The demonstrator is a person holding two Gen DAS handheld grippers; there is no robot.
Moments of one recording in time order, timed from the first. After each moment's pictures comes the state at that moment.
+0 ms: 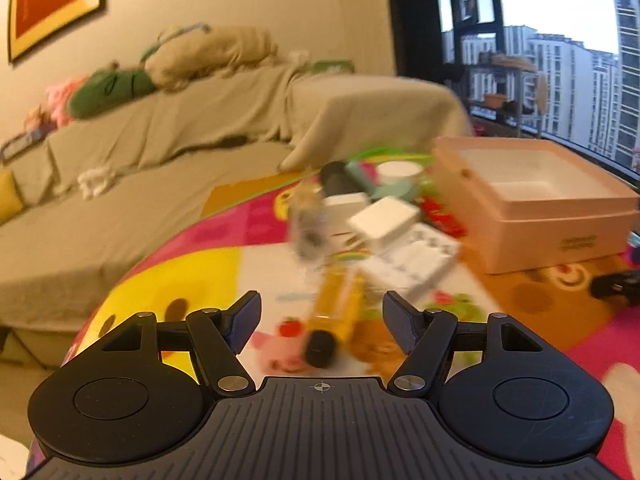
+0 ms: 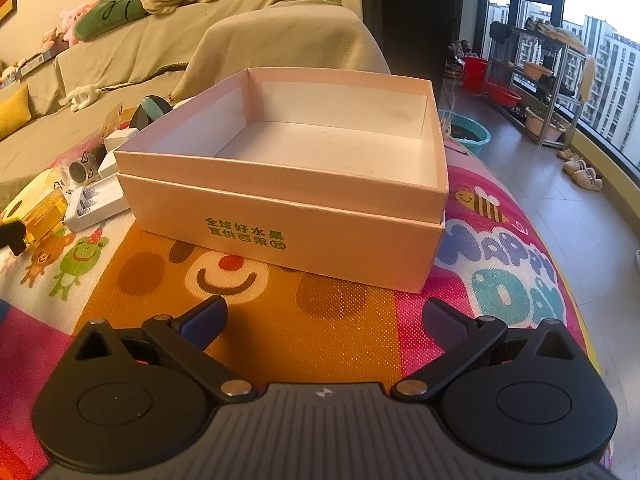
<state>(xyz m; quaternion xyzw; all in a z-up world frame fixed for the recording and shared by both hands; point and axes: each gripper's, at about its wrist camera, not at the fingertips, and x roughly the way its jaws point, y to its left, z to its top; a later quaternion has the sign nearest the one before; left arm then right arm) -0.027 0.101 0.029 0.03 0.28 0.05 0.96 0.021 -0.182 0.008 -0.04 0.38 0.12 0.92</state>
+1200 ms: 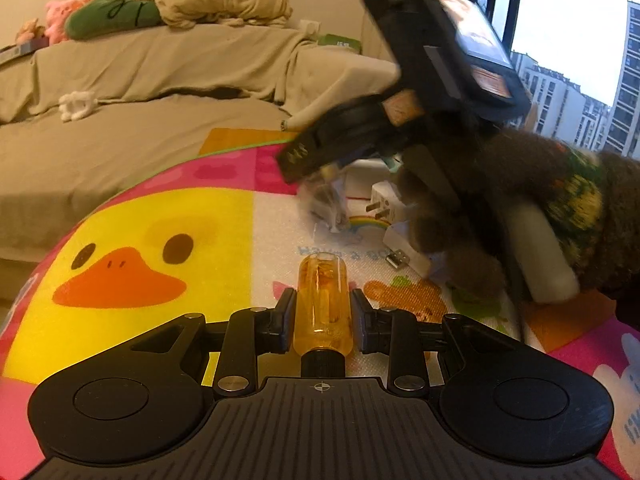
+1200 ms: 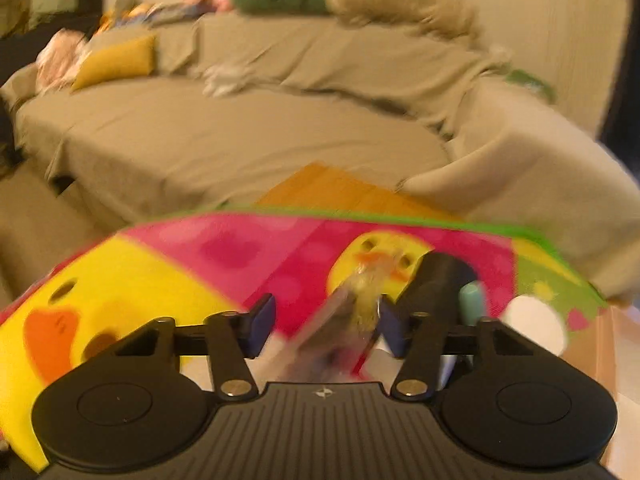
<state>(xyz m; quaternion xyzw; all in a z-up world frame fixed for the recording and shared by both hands) -0.040 0.155 0.005 -0.08 0.30 0.00 0.95 0.117 0.114 0.038 -0.16 0.32 0.31 0.88</state>
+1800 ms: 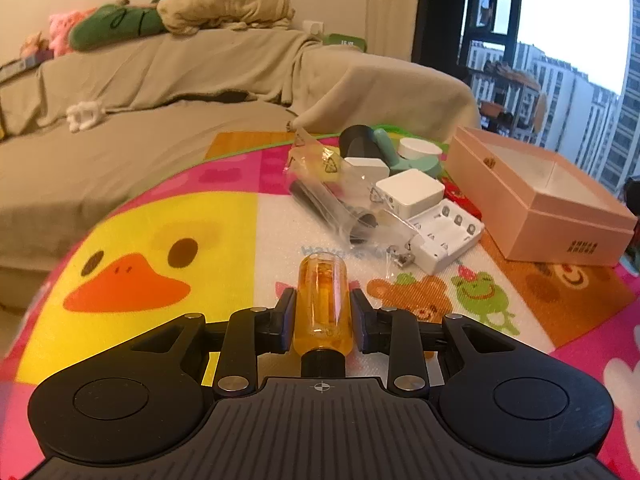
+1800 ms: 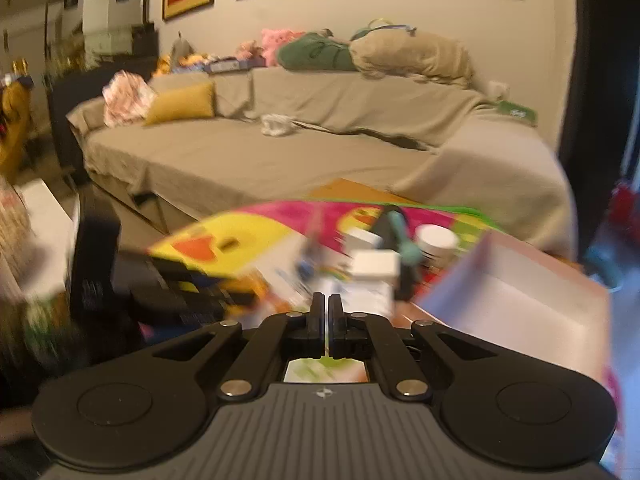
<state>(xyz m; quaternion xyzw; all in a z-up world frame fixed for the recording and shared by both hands) -0.038 0.146 0.008 -0.05 0.30 0.02 0.95 -0.049 -0.085 0.117 -0.13 0.26 0.36 0.89</state>
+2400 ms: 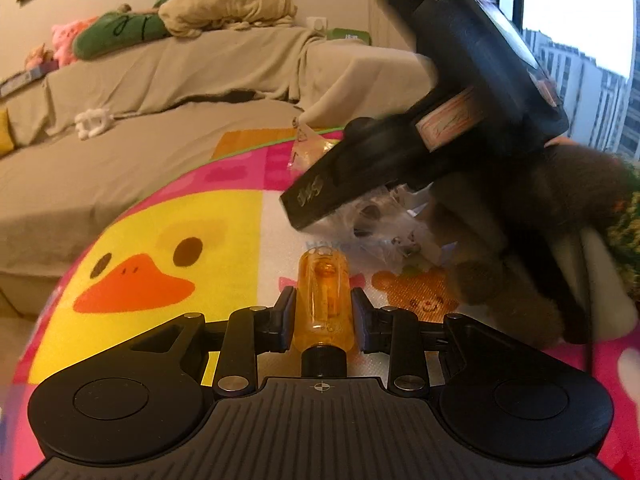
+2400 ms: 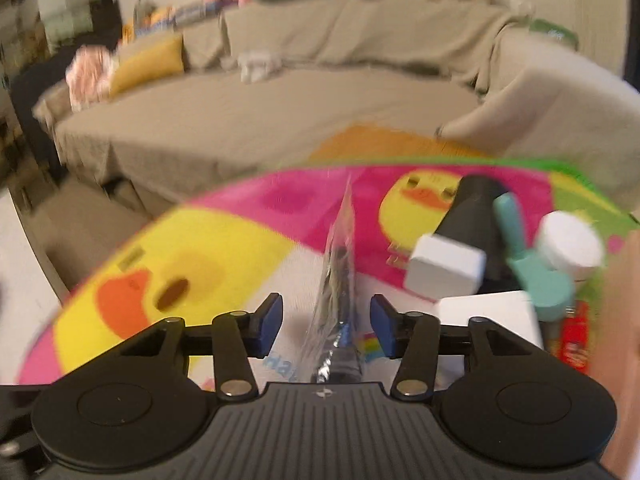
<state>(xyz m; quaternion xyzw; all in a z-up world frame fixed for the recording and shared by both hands) -0.036 0.135 0.006 -0.02 0.31 0.04 0.95 0.099 0.093 0.026 -0.12 0.37 0.35 0.85</state>
